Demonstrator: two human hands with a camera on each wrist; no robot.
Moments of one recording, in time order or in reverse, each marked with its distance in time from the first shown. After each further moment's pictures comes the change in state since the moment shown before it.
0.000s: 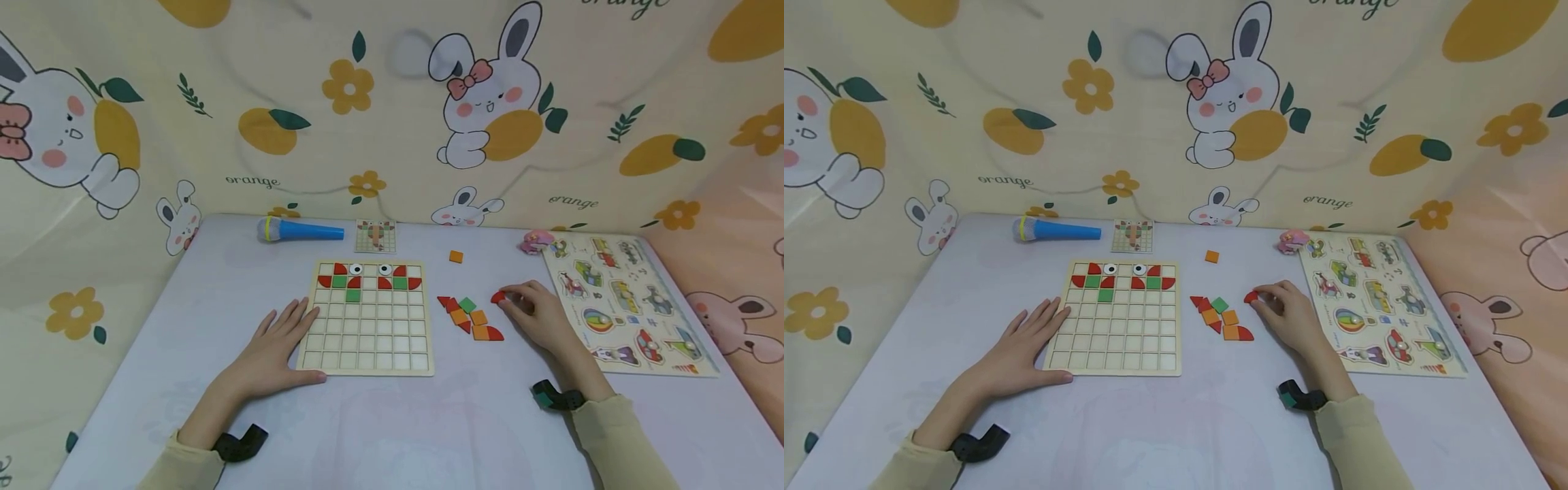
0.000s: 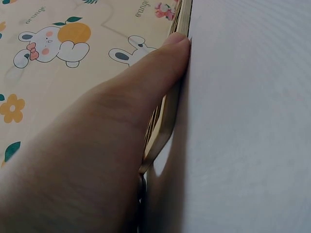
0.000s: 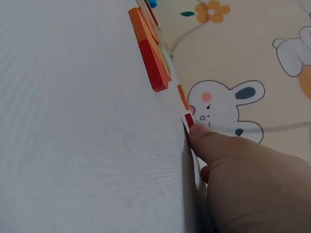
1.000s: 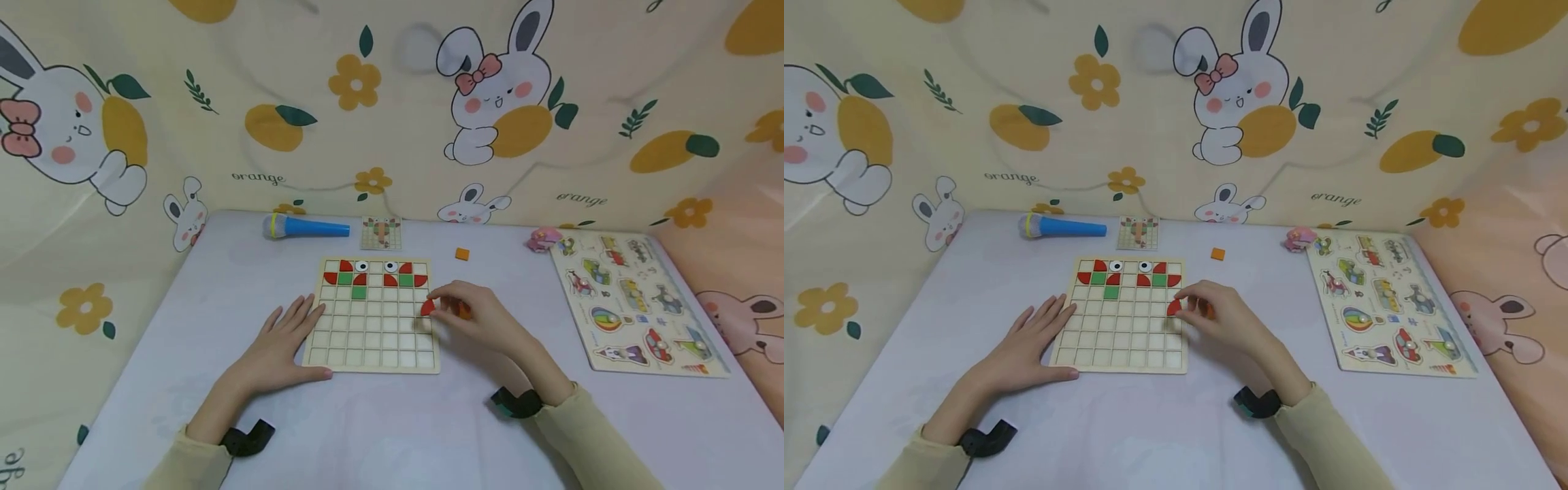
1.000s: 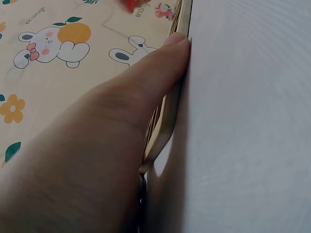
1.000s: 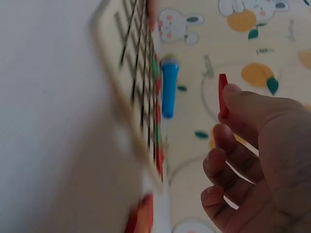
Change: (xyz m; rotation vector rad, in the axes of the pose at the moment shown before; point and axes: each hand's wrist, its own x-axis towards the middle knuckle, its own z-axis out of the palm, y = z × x) left_hand 0.002 -0.001 0.001 -0.002 0.002 -0.003; right_hand 0.022 -0.134 0.026 0.206 -0.203 -0.264
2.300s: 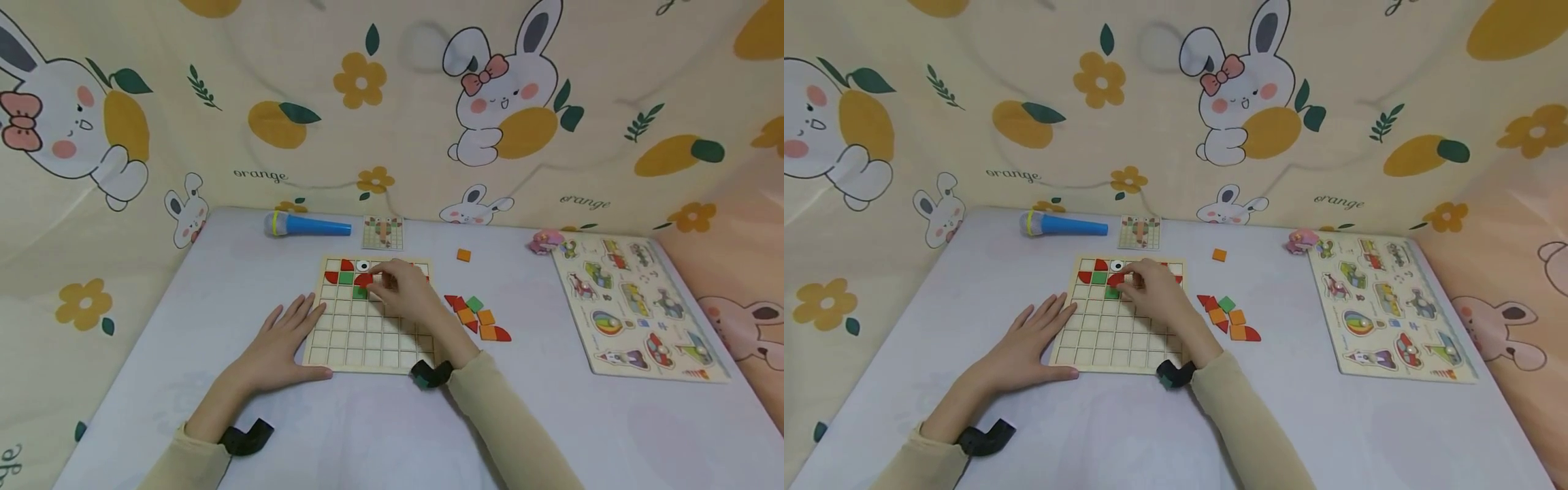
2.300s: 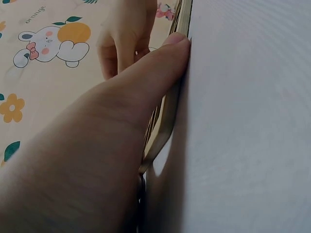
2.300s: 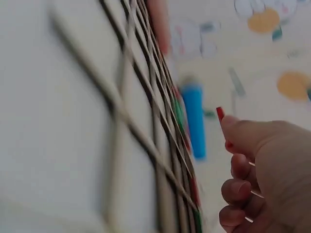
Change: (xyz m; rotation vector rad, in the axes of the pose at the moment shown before) left_hand 0.001 -0.003 0.001 0.012 -0.001 0.007; right_hand 0.093 -0.019 0.080 0.005 -0.001 0.066
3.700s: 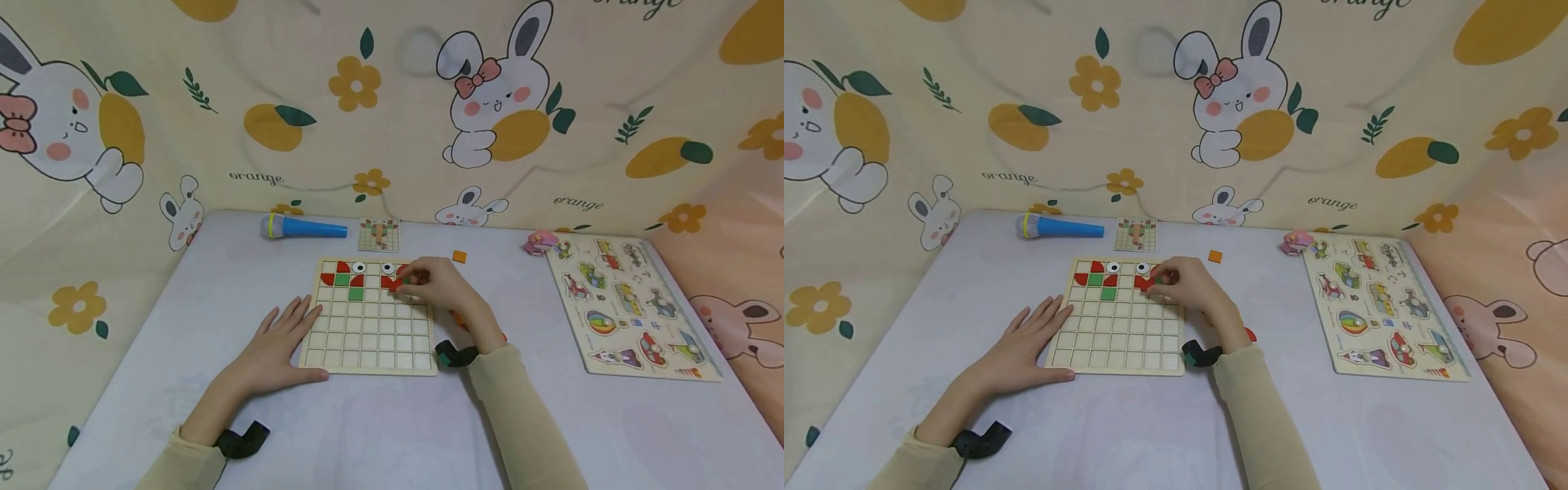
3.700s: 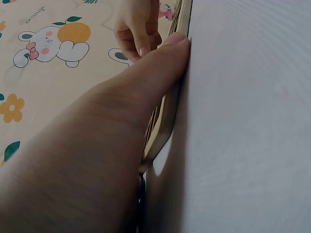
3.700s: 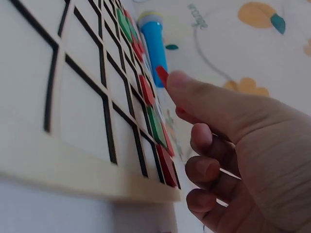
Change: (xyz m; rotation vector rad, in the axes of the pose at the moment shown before) left_hand -0.001 0.000 0.001 -0.010 0.011 0.011; right_hand -0.010 0.040 -0.051 0.080 -0.103 0.151
